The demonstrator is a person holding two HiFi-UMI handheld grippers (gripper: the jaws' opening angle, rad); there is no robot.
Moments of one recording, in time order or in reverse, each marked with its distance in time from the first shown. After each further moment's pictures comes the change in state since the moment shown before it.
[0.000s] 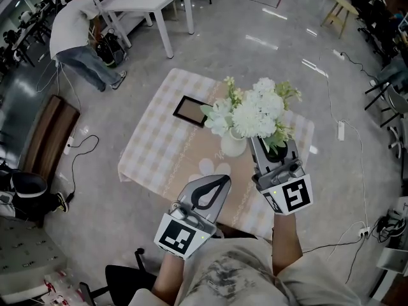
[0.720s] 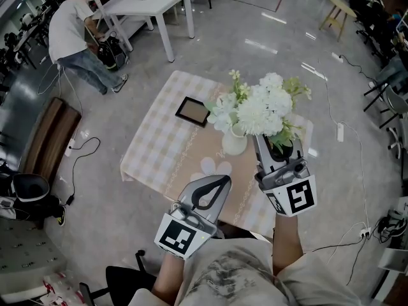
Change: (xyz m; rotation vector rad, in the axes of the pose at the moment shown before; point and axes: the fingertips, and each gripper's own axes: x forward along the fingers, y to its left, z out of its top) left arm -0.019 -0.010 0.004 0.015 -0.018 -0.006; right arm -0.009 0.010 0.036 -0.042 -0.069 -0.023
